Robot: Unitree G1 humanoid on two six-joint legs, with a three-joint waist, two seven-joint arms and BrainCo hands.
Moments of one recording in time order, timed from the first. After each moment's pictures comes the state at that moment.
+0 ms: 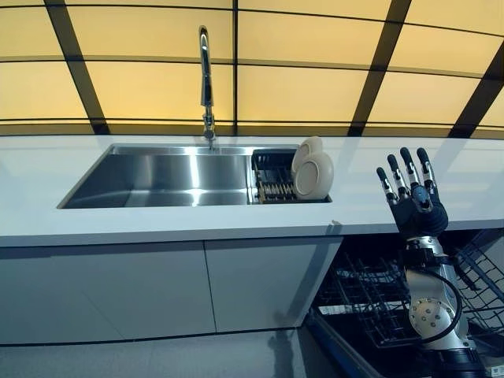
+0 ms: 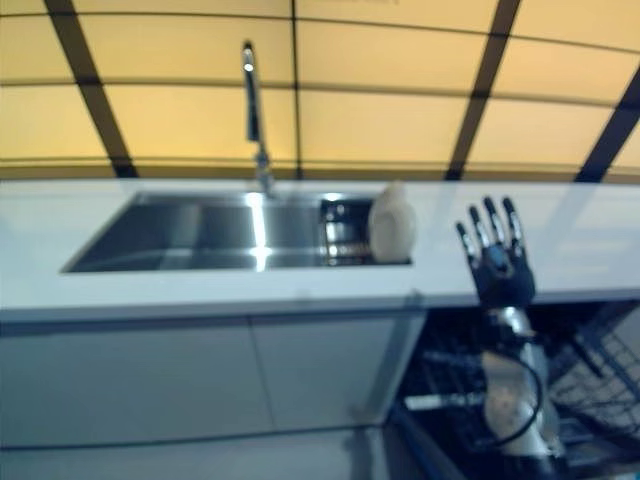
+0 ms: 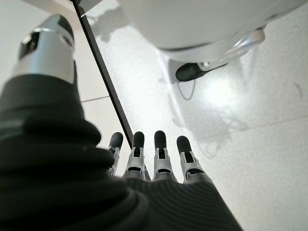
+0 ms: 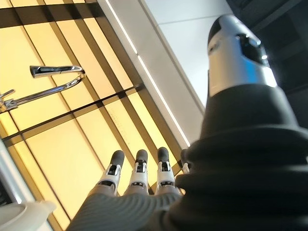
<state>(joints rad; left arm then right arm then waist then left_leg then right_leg) -0.05 0.25 -0.25 1.28 -0.02 -0.12 0.09 -0.19 -0.42 -0.14 -0.11 1.08 -0.21 0.14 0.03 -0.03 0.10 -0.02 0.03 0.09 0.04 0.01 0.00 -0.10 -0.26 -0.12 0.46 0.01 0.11</state>
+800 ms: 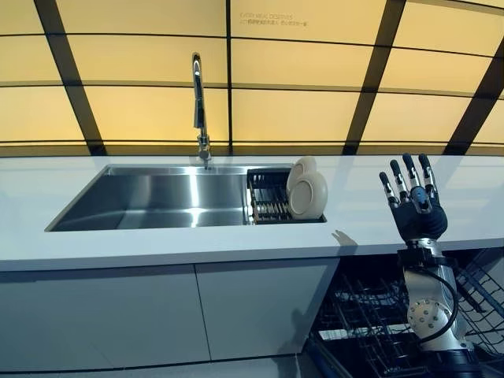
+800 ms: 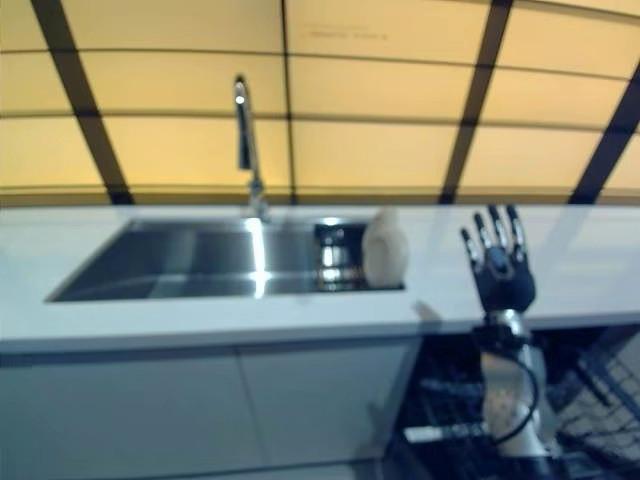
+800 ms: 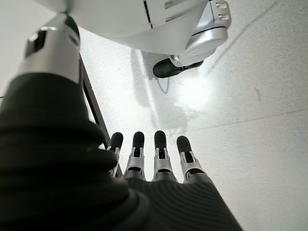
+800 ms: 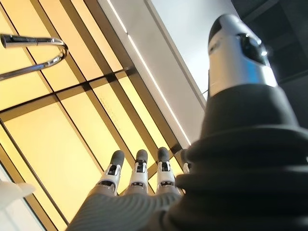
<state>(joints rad) 0.11 0.28 -0.21 1.31 -0.03 -0.08 0.08 -0.18 -0.44 -0.14 -0.10 1.07 -0.21 0.08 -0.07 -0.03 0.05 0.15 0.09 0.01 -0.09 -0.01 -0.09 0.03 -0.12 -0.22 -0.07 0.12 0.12</state>
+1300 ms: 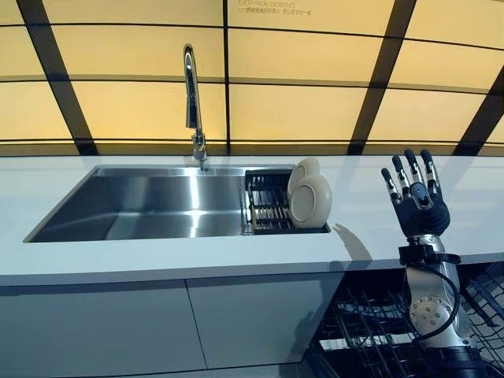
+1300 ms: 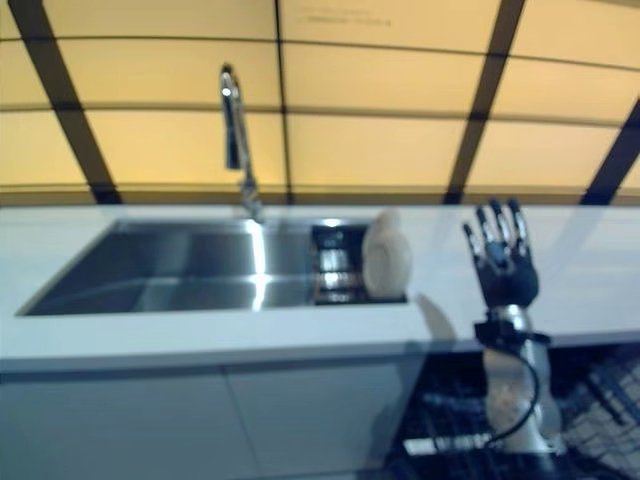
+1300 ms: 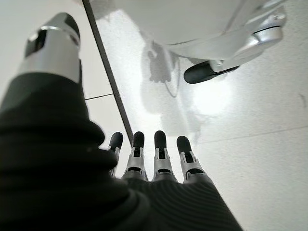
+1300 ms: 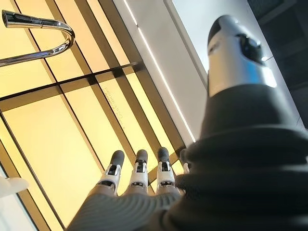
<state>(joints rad) 0.07 0.25 -0.19 1.27 -0.01 -0.12 0.07 -0.21 -0.46 -0.13 -0.10 0.98 -0.21 0.05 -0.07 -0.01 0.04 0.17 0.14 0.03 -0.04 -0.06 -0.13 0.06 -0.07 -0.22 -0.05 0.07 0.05</state>
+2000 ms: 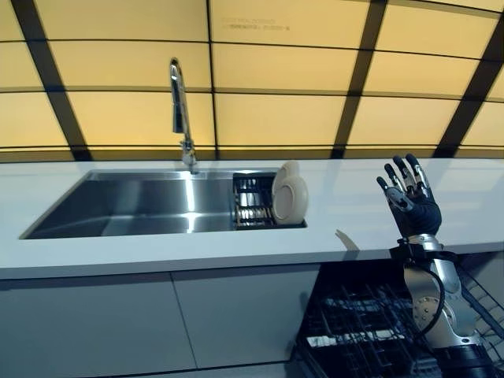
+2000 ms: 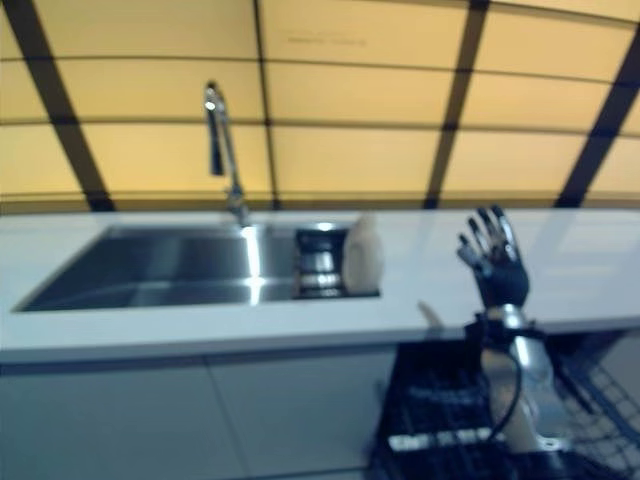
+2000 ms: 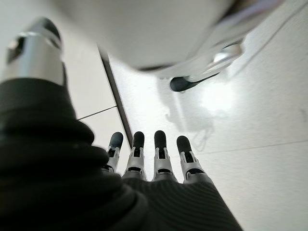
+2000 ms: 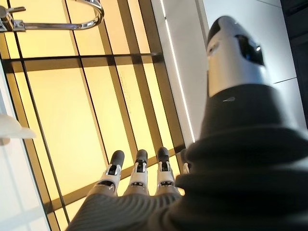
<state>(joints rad) 0.12 0.23 -0.20 1.22 -0.01 -0.10 0.08 -0.20 -0.53 -0.08 -0.07 0.84 -0.18 -0.02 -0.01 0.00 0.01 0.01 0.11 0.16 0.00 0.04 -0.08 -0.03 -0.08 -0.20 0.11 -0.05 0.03</state>
